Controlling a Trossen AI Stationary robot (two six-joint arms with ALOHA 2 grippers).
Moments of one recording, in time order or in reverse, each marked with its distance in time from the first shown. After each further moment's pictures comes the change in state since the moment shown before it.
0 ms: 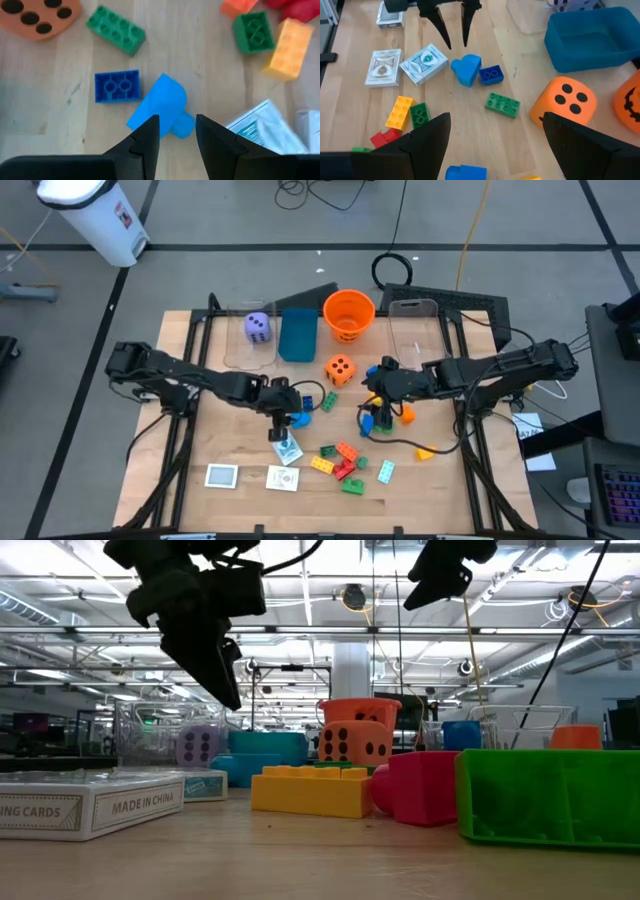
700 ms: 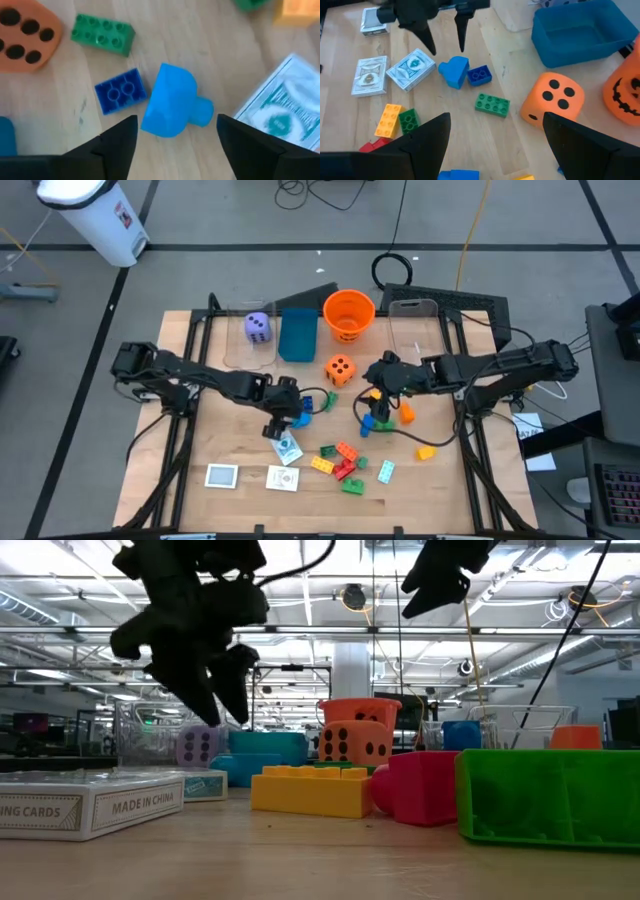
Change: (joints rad) left arm 0.032 0.052 0.001 -0.013 0.014 0.340; right arm -0.051 0.000 -0.004 -0.001 0.005 0.022
